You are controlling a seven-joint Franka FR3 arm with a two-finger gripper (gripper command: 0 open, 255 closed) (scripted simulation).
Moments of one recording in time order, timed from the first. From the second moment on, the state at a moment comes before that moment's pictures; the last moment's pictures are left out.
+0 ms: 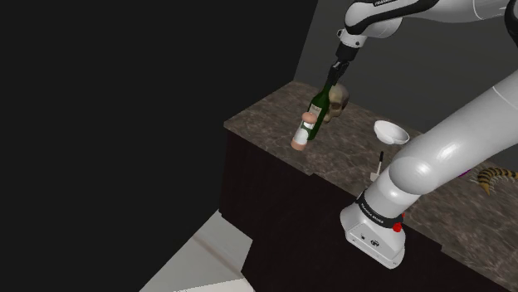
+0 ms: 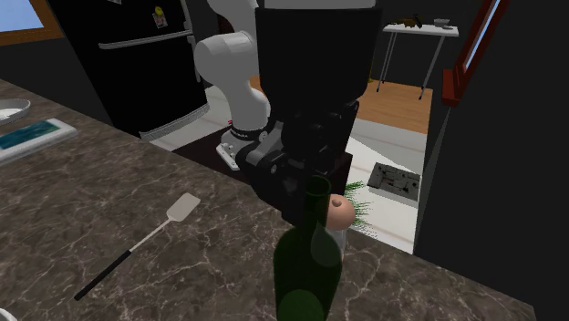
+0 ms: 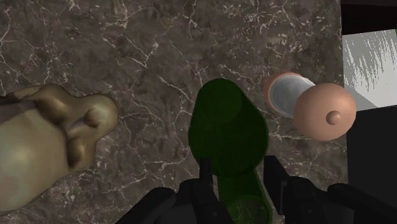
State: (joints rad) arm -0.08 -0.24 -0.44 -2.22 -0.12 2.05 -0.55
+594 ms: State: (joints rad) arm -0.08 -0.25 -0.43 -2.15 -0.12 1.95 -0.55
